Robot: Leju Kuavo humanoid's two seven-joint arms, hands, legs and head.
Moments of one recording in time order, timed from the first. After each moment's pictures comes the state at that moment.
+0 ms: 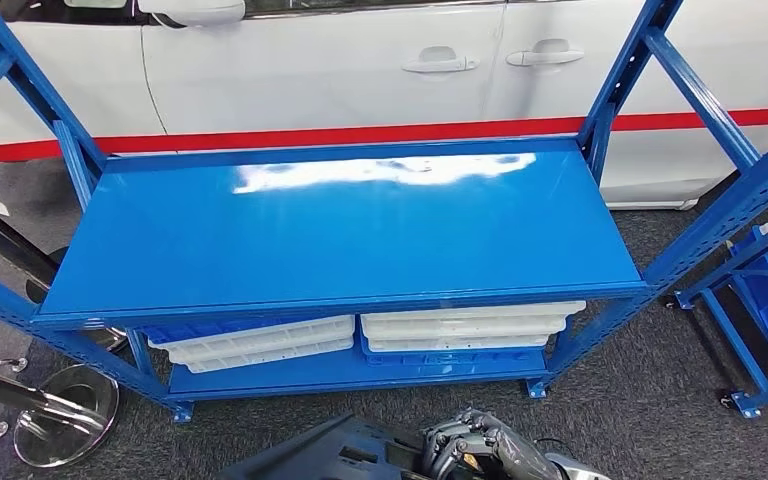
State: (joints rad) left arm -0.05 0.01 0.91 -0.21 -0.58 -0.21 -0.33; right arm 0.14 -0.36 0.47 -2.07 -0.04 0.40 -0.59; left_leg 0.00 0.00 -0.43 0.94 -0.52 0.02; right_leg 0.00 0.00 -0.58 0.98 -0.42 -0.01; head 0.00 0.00
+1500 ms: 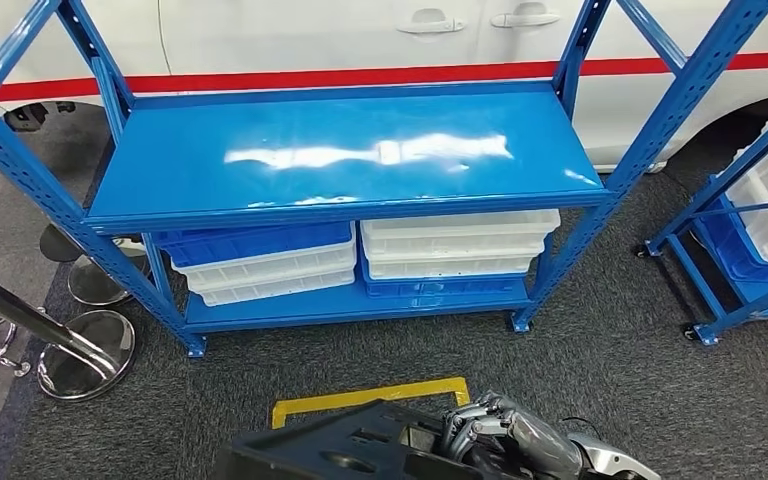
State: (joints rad) left arm -0.03 -0.02 1.06 -0.21 -0.55 -0.04 0.15; right arm 0.09 -0.46 0.43 -2.06 -0.04 0.41 -0.58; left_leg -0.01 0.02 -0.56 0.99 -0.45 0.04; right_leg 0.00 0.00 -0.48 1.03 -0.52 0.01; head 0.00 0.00
